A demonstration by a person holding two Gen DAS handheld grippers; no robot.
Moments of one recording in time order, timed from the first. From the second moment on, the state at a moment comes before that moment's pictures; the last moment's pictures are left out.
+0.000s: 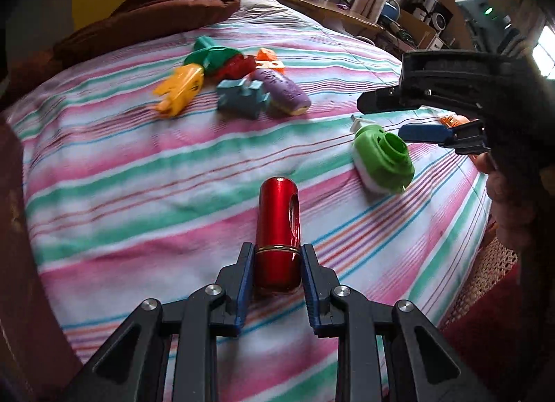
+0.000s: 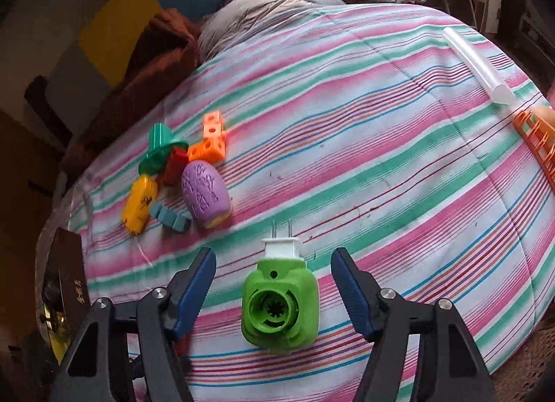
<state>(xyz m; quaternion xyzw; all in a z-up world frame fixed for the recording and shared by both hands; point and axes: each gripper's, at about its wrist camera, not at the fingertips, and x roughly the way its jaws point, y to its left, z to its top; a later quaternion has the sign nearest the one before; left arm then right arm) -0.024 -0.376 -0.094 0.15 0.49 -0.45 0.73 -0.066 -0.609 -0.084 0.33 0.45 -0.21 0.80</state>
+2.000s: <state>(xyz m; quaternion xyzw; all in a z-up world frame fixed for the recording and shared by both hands) 0.058 -0.096 -0.015 0.03 0.41 -0.17 0.90 -0.037 -0.543 -0.111 0.11 0.55 -0.22 0.80</state>
